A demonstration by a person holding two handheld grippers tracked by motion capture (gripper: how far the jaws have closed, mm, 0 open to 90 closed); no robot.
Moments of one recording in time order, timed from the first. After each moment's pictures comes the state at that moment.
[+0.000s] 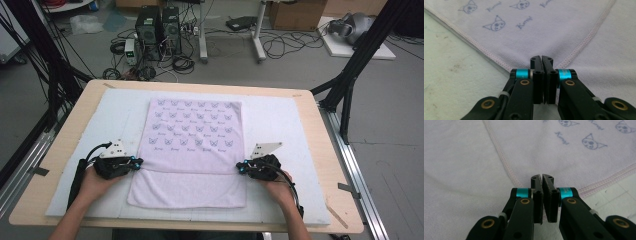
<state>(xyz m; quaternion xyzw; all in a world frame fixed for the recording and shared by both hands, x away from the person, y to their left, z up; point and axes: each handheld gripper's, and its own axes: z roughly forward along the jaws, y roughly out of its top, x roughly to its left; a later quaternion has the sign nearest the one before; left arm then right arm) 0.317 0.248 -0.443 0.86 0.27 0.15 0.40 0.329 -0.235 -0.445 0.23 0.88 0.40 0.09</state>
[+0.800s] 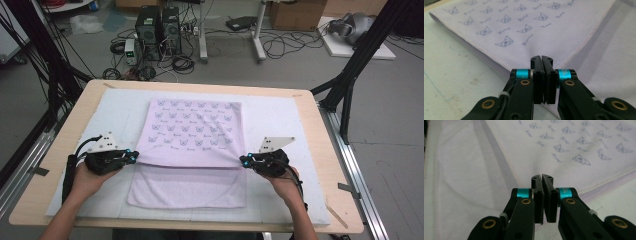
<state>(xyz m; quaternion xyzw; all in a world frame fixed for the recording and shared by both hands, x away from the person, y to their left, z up) 0.303 0.254 -0.397 0.84 0.27 0.17 0.44 0.319 -0.246 -0.400 0.22 0.86 0.45 0.10</state>
